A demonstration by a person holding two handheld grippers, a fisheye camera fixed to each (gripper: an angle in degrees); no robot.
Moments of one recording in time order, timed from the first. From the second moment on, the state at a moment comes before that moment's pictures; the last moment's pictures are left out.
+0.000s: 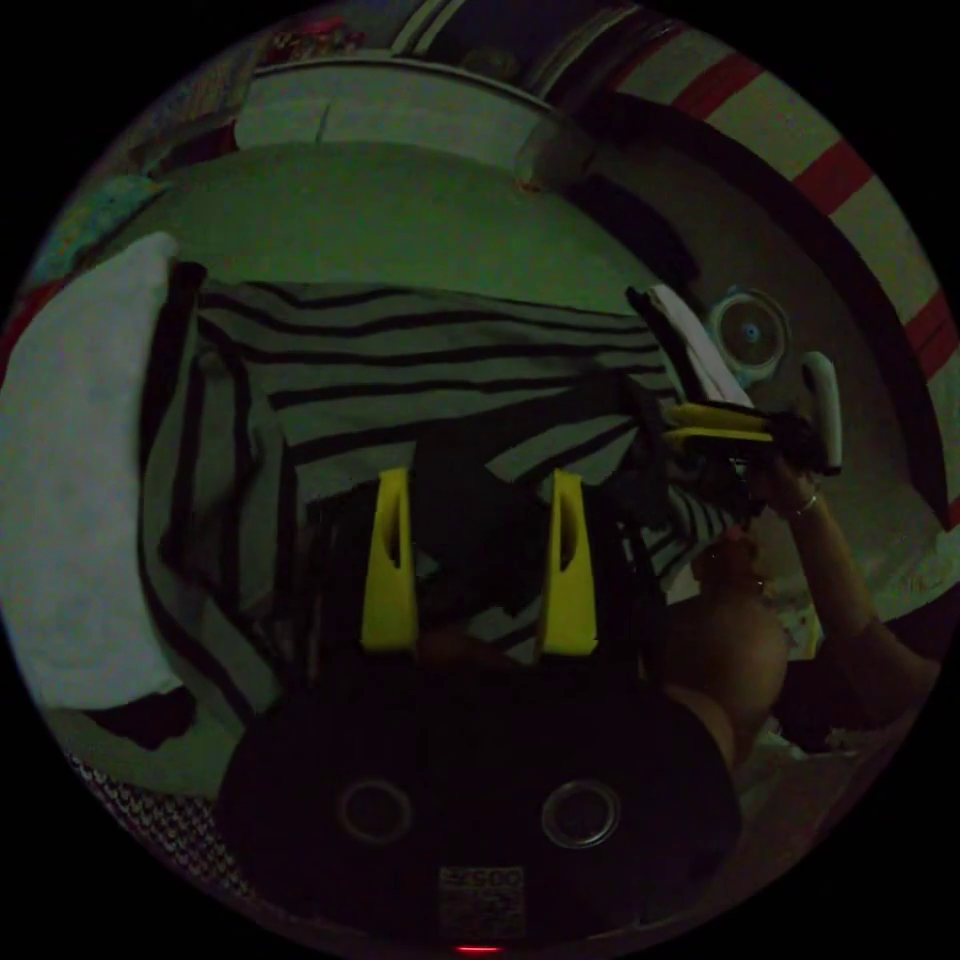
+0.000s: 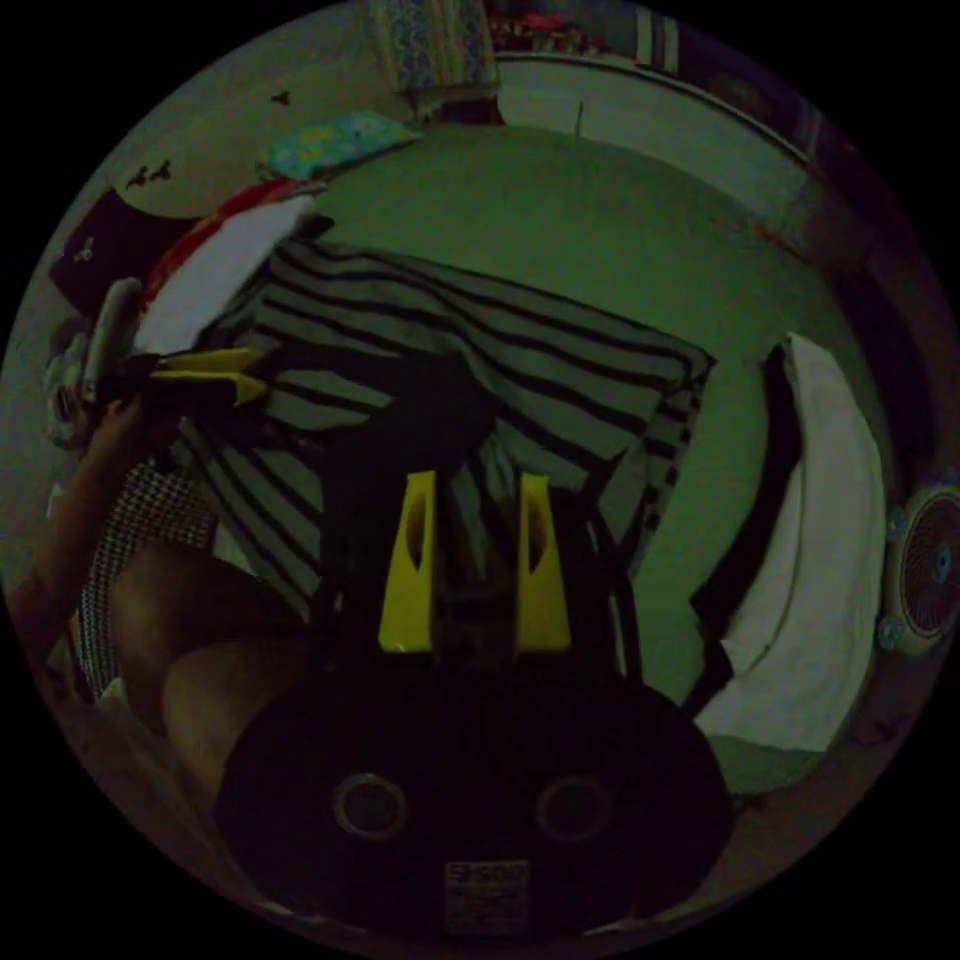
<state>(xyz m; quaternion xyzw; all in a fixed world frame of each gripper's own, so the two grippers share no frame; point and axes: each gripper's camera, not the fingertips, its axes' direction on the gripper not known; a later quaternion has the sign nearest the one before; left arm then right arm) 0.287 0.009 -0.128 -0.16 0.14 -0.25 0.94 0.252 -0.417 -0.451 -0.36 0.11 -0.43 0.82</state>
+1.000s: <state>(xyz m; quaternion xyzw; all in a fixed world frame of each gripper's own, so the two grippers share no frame) 0.384 0.121 -0.264 -0.06 0.08 -0.25 0.96 0.252 -0.352 -0.541 -0.35 0.00 -0.43 0.83</state>
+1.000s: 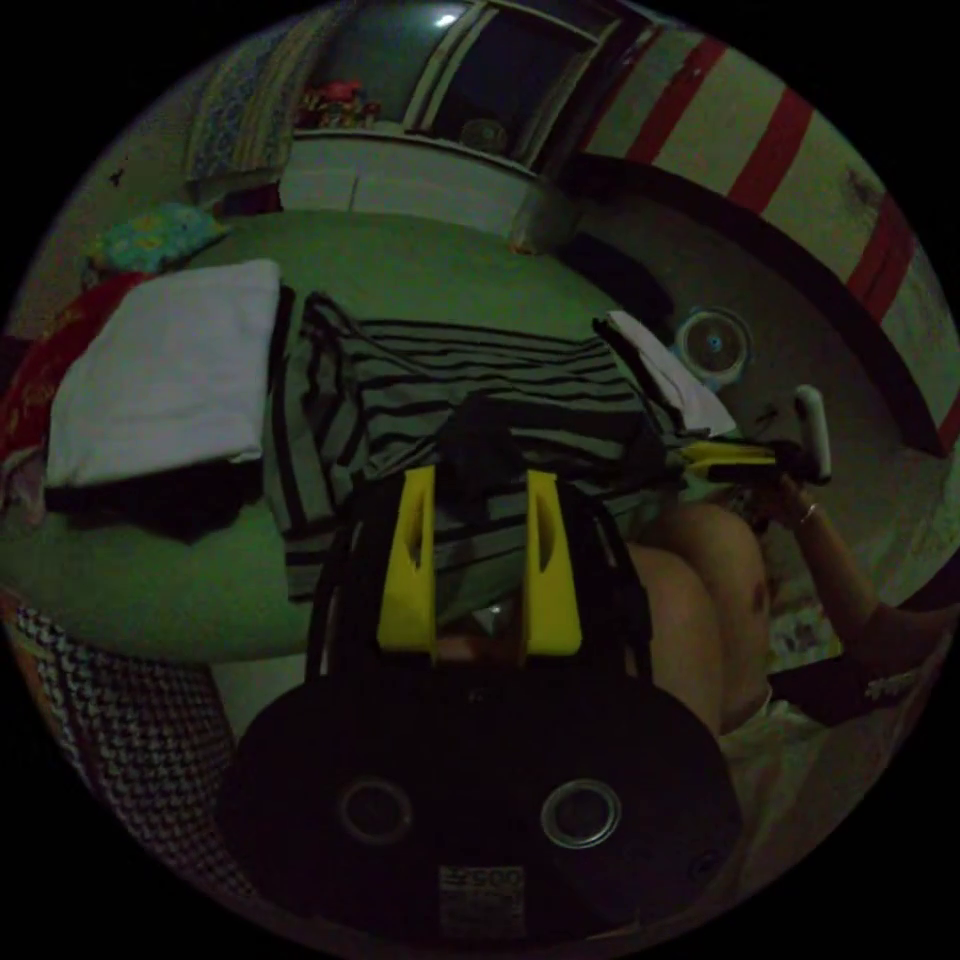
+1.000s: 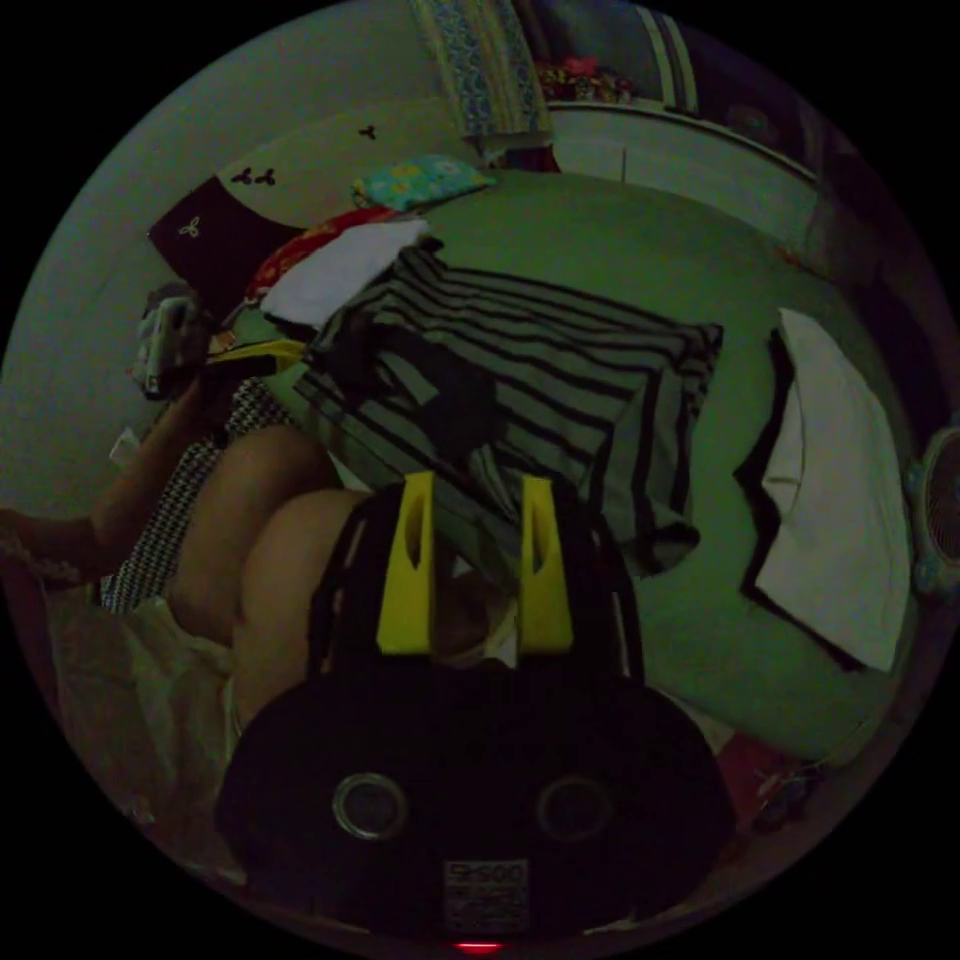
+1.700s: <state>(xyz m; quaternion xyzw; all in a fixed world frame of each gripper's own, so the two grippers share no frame) 0.388 0.106 -0.208 -0.19 0.15 -0.19 0.95 0.213 -0.333 -0.455 -0.39 -0.07 -0.45 0.80</state>
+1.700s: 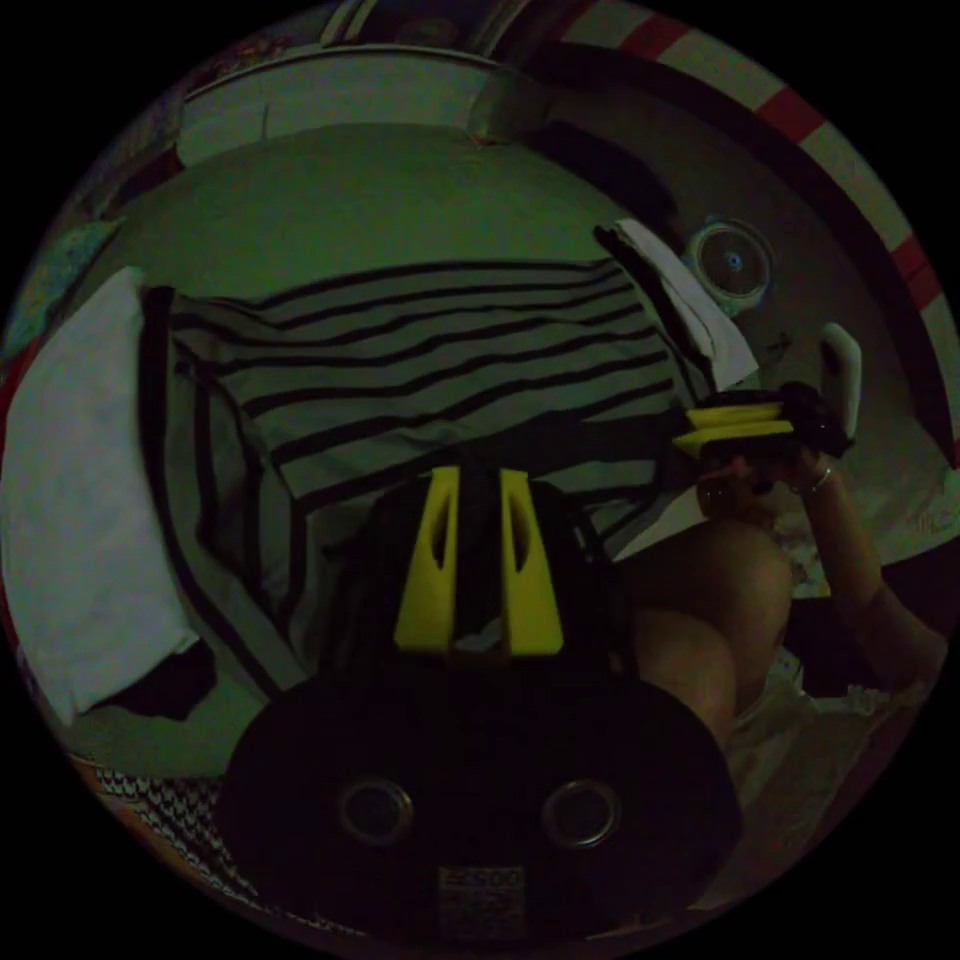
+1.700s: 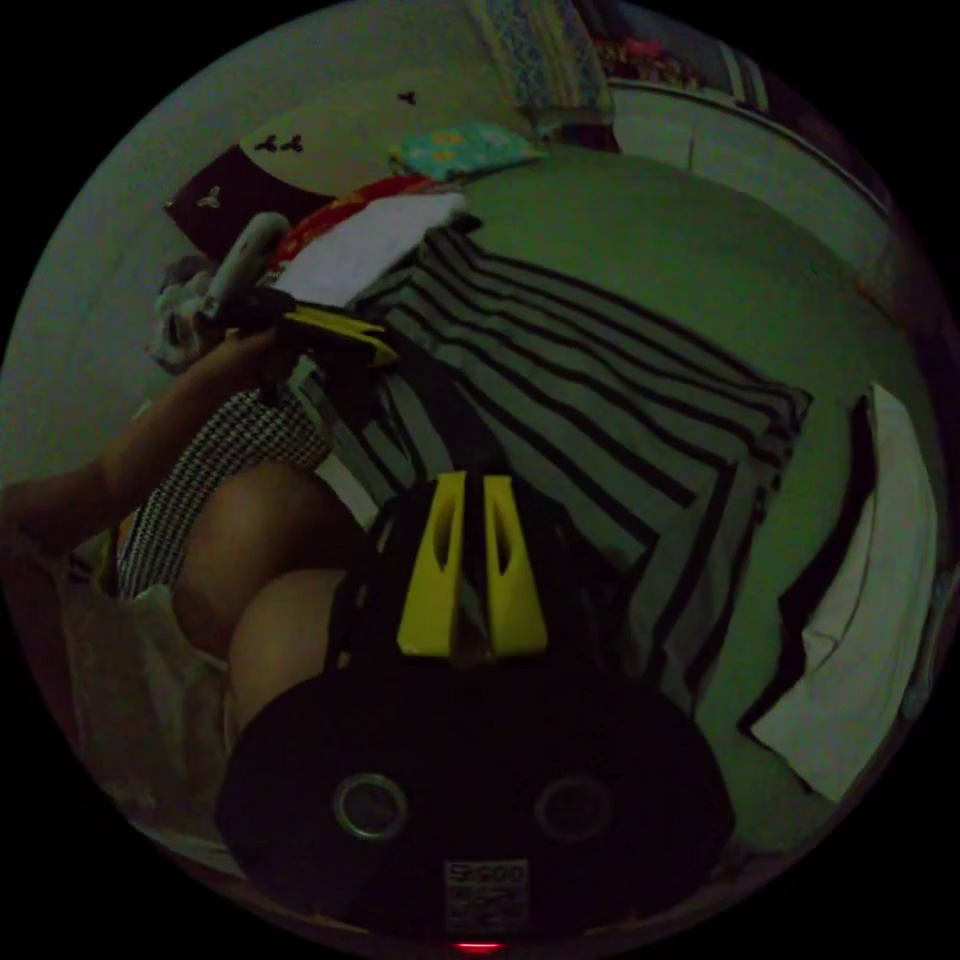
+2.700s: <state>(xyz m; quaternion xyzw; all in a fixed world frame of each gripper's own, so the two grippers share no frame) 0.481 0.243 -0.317 -0.05 0.09 -0.22 0.97 0.202 -0.284 -0.478 -0.33 -0.06 -0.44 0.83</state>
